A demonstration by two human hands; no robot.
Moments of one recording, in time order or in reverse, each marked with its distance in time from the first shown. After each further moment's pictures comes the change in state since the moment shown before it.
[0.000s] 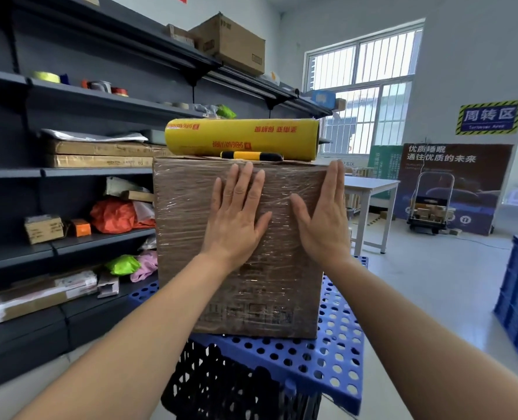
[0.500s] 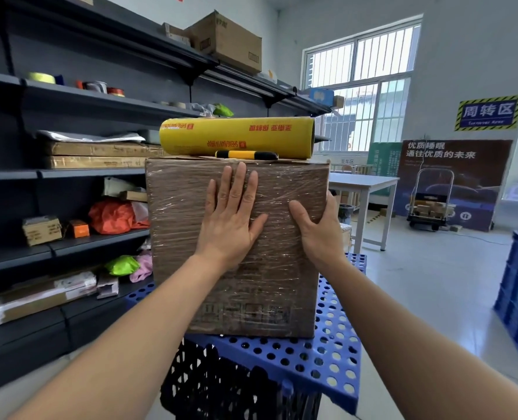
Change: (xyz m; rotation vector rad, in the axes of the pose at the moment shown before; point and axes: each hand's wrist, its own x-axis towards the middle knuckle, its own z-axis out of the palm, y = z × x) left_hand -0.004 -0.008 0.015 0.079 -0.011 0.023; right_hand -0.008 0.017 0.010 0.508 -0.069 0.425
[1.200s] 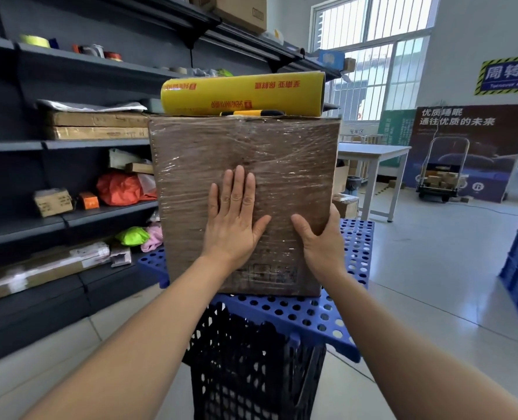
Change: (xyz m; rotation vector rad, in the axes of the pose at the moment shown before) left_hand -0.066 0.012 0.019 -0.052 -0.062 -0.054; right_hand -0.056 0.058 0.007 0.008 0.010 0.102
